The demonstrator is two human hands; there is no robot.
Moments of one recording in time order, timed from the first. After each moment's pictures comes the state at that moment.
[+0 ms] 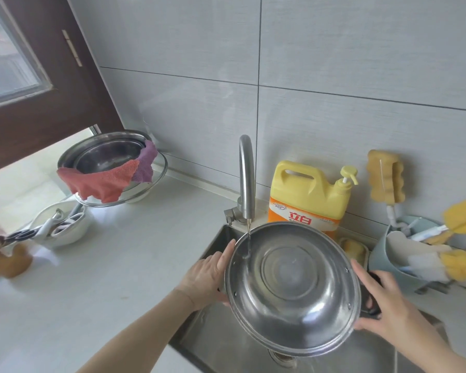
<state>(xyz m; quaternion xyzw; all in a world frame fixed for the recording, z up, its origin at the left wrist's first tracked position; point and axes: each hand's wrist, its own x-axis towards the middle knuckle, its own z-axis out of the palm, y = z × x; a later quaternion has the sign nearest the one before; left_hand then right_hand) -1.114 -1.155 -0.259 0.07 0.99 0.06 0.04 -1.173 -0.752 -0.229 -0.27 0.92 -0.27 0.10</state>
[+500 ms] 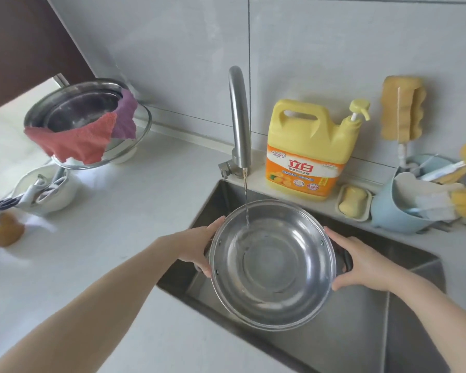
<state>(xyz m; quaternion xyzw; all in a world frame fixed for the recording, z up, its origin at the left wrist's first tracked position) -1.119 -1.189 -0.270 0.01 0.90 0.22 0.37 -1.187 -0.783 -0.274 -0.20 0.88 -0.28 0.32</state>
